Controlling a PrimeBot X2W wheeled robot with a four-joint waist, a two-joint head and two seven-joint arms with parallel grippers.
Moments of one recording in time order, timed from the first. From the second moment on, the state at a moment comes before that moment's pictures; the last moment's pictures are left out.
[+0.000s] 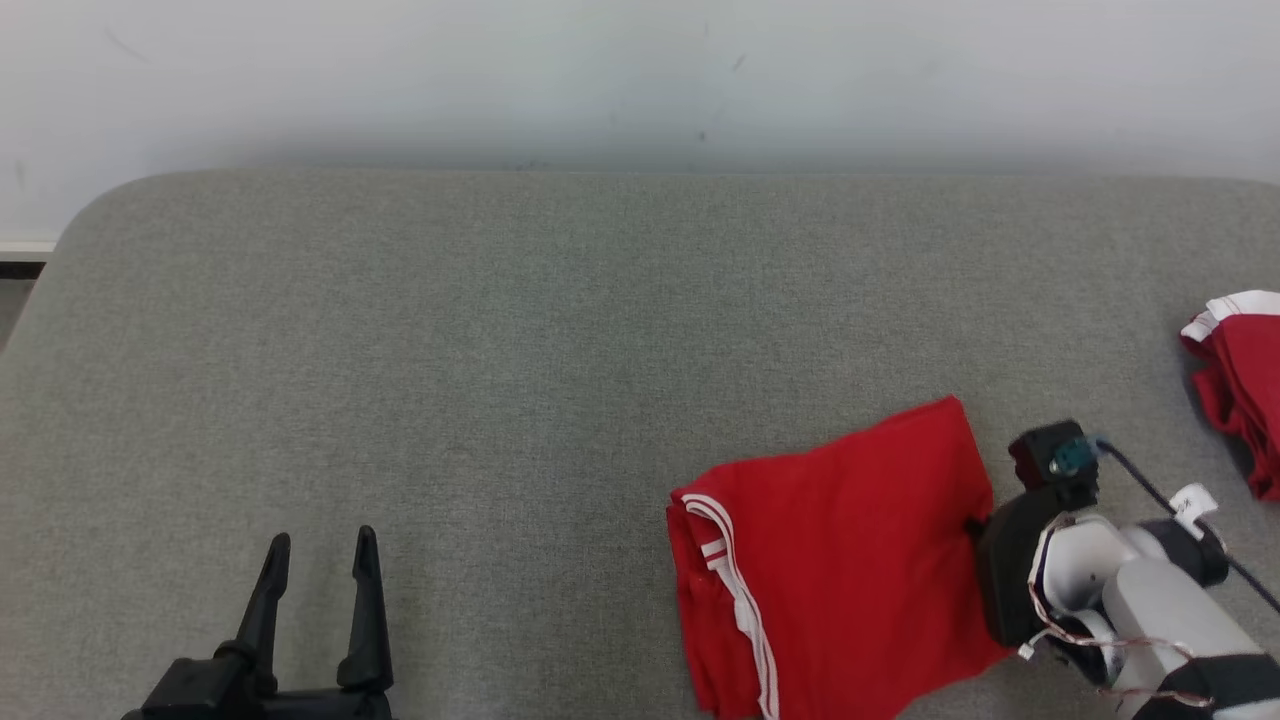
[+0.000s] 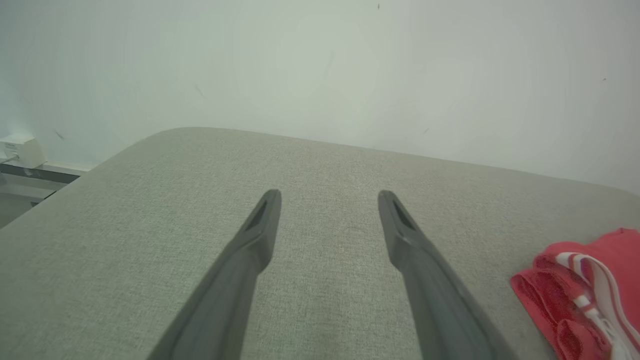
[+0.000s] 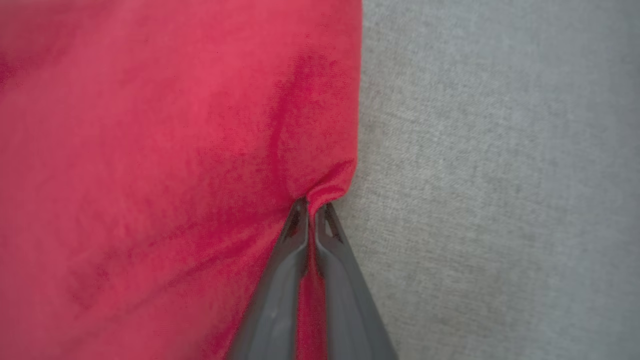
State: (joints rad) left arm 0.00 0.05 -0.02 0.08 -0.19 -0.02 -0.26; right arm -0.45 -0.33 0.33 0.64 0.36 0.13 0.48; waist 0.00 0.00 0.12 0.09
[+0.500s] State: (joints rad) left arm -0.06 0.05 -0.01 0.03 -0.20 -0.01 -0.26; right arm -0.81 -0.51 0.45 0.50 0.39 0.13 0.60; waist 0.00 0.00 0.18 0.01
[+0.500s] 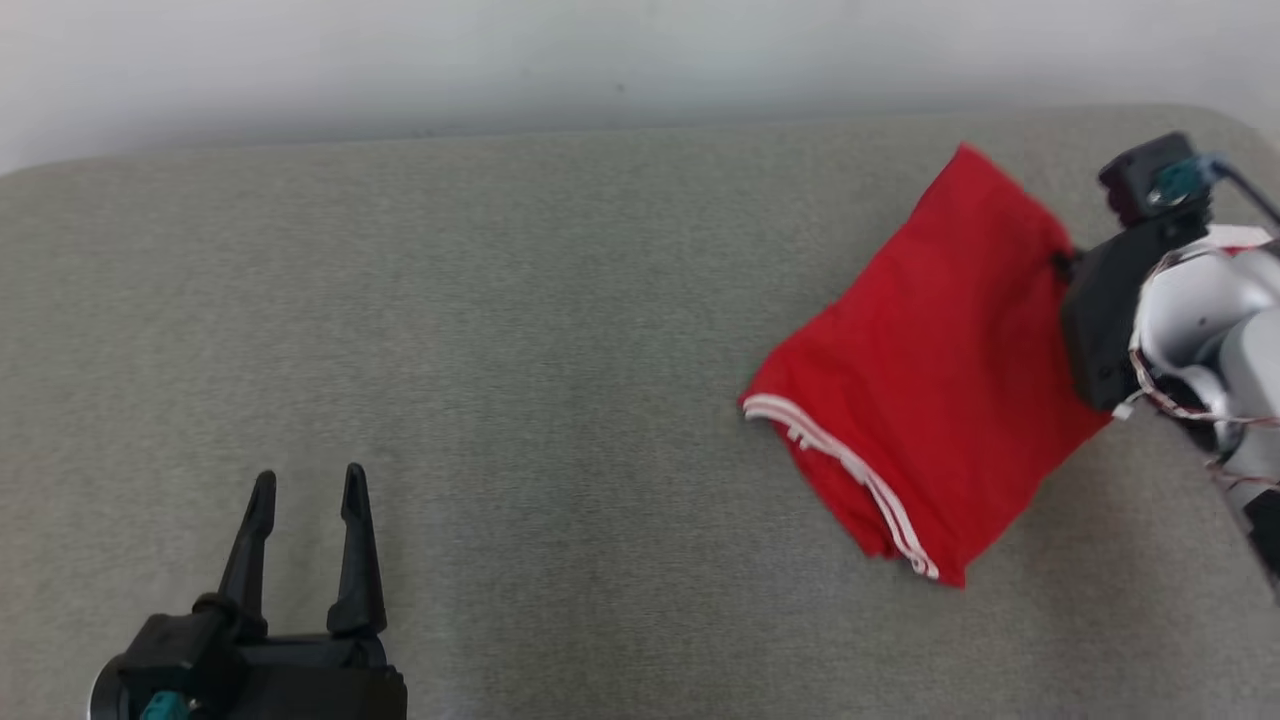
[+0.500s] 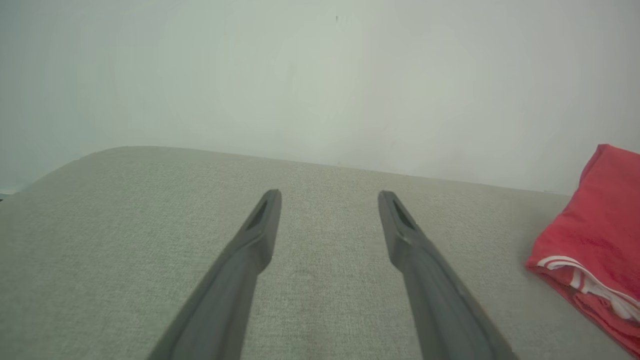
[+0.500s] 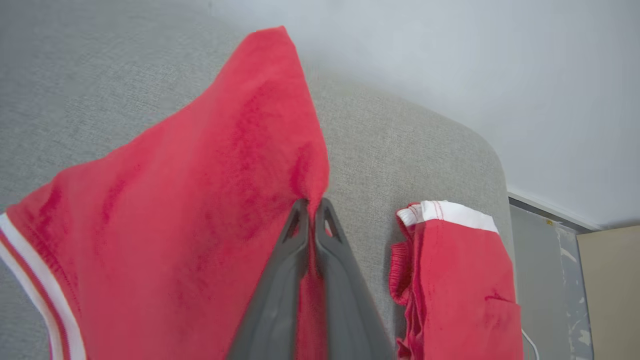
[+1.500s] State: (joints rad) left arm -0.21 0.09 0.03 -0.02 -0.07 -0.11 -0.26; right arm -0.94 -0.51 -0.18 0.72 0.01 0.13 0.38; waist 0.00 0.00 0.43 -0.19
